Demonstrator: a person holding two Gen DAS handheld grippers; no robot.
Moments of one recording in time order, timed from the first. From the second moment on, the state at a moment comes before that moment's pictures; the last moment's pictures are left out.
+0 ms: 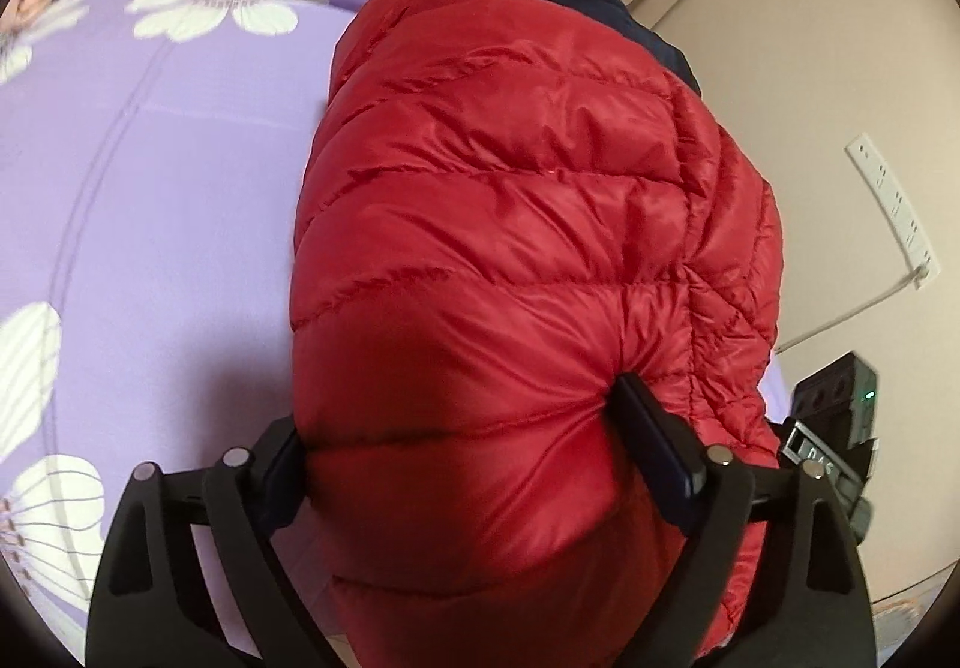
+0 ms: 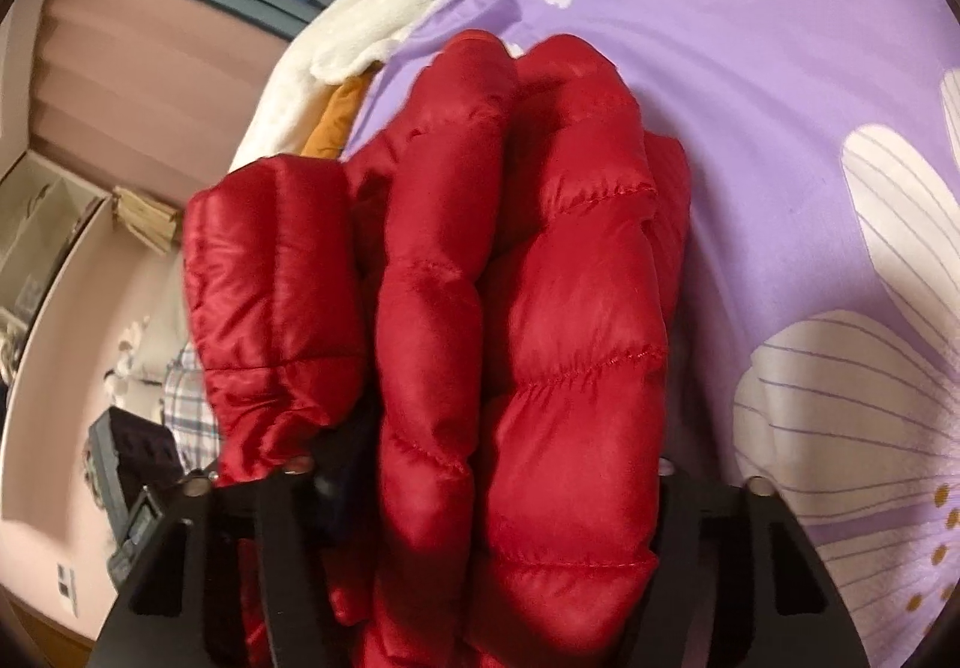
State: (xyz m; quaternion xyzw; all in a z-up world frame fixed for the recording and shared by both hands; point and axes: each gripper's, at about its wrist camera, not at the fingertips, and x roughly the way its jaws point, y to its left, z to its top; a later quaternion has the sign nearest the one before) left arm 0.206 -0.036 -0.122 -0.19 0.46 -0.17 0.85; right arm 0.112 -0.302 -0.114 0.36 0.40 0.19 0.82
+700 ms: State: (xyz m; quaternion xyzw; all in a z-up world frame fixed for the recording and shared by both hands) left arm 0.164 -0.028 -0.097 -0.15 0.44 -0.14 0.88; right arm 0.098 -0.284 -0.095 0.35 0.36 0.23 0.83
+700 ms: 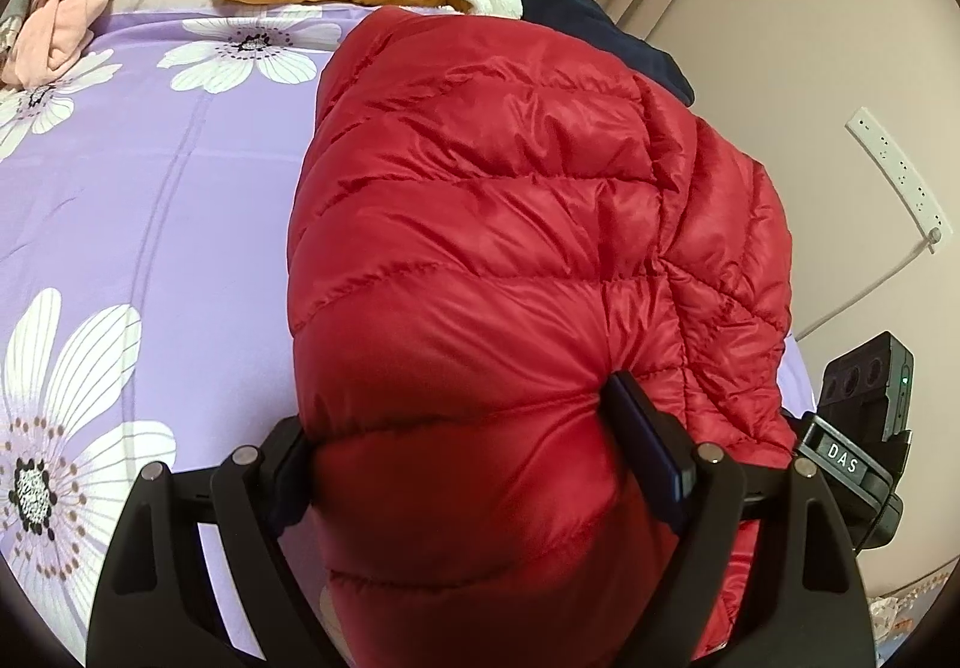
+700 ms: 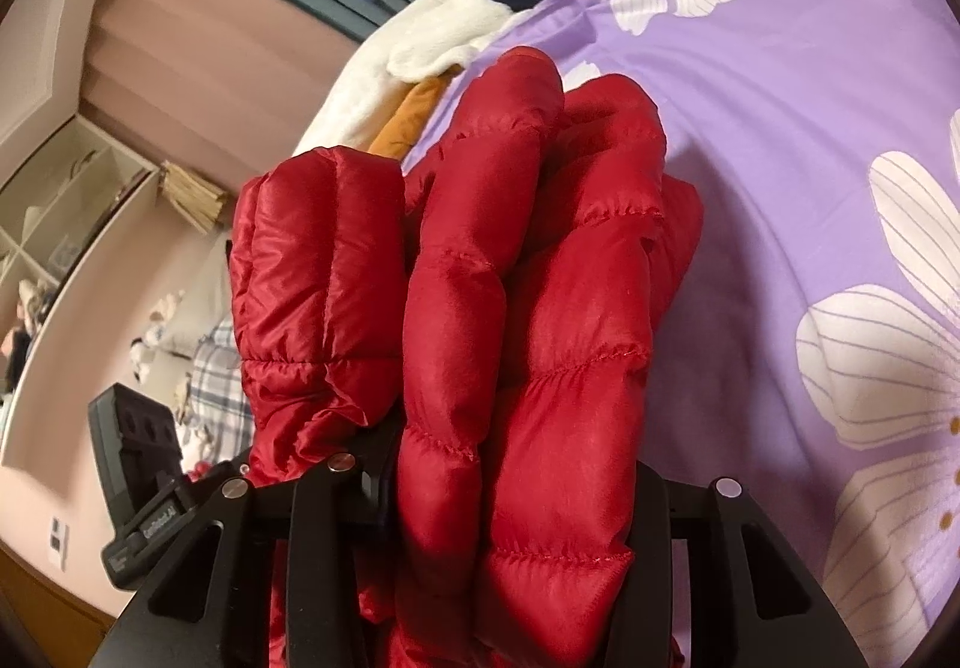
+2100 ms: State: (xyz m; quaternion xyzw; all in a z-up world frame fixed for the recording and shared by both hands) left arm 0.090 0.015 -0.068 -0.16 0.39 -0.11 0.90; right arm 0.127 -0.251 -0.067 0.28 0.34 0.31 0.84
